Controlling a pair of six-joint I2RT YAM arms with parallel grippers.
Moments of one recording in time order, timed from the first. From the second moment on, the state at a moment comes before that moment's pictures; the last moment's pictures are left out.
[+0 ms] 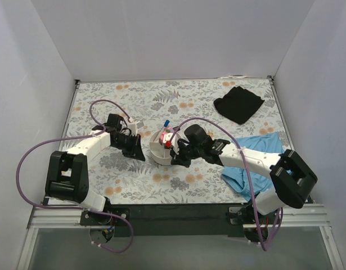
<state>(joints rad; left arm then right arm) -0.18 1.49 0.87 -0.64 0.69 0.04 0.89 1.46 0.87 -0.11 -0.50 -0.33</state>
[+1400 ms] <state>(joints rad) -0.15 1.44 1.08 -0.75 0.70 0.06 0.60 1.59 1.05 -0.30 -0.27 -0.26</state>
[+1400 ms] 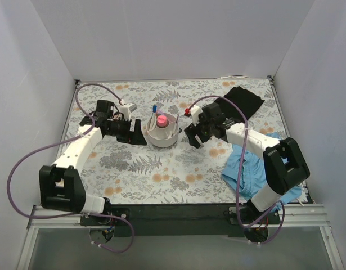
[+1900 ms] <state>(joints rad) -0.07 1.28 0.94 -0.59 0.46 -0.06 0.42 1.84 1.21 -0.36 -0.23 -0.22</state>
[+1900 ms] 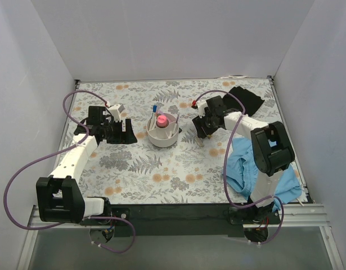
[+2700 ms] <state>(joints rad) -0.04 1.27 0.91 -0.55 0.45 -0.07 0.50 1.86 1.21 -0.36 -0.30 -0.21</state>
